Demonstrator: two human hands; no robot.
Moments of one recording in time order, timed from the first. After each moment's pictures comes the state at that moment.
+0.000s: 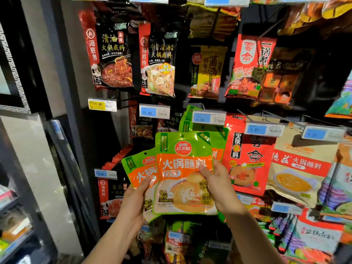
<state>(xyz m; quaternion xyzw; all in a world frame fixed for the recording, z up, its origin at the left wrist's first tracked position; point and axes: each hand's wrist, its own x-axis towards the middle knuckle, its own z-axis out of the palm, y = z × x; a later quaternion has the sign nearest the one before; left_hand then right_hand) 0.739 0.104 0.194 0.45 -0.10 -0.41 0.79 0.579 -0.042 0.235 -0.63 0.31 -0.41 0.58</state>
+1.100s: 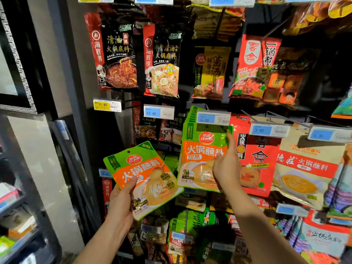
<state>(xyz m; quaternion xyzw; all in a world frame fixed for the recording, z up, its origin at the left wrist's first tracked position) 0.775 0.120 0.184 0.45 -0.06 -0.33 0.83 0.593 -0.090 0.248 -0.73 0.45 -0.48 0.21</state>
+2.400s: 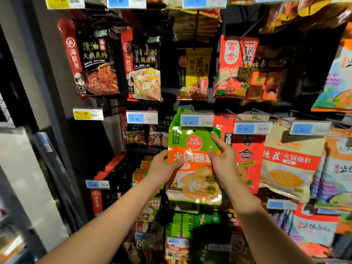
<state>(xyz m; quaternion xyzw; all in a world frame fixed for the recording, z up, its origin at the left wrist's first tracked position) 0.731 0.009 0.262 0.64 -0.40 -0.29 0.59 0.565 -0.091 0.277 -0.66 0.34 -0.50 0.44</state>
